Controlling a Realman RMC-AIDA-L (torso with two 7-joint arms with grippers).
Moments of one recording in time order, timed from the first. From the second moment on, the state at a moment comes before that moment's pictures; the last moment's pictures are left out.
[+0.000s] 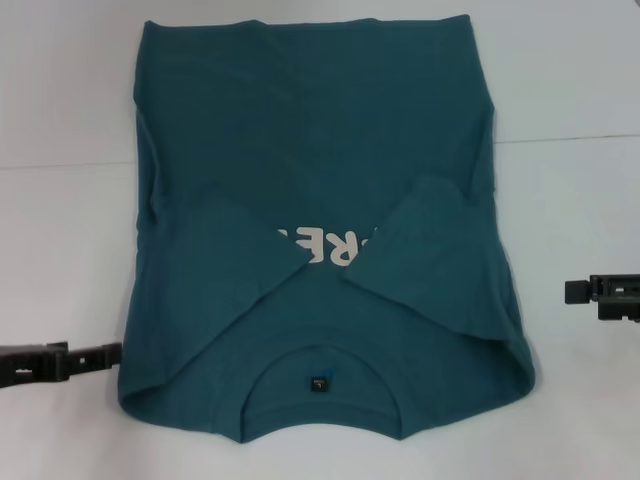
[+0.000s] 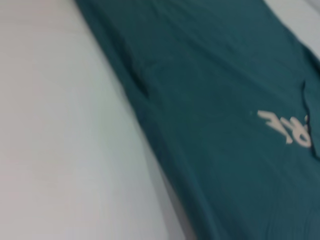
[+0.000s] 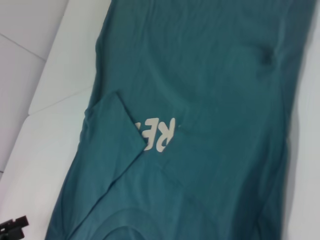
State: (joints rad) left arm -0.26 -2.16 -2.23 -1.21 -0.87 1.27 -2.26; right arm 0.43 1.96 -0.59 -0.96 -2.24 -1.63 2.43
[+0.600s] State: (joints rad) left arm -0.33 -2.16 -2.19 -1.10 -0.77 1.28 -2.33; right arm 0.46 1.94 -0.60 -0.95 -2.25 -1.60 2.41
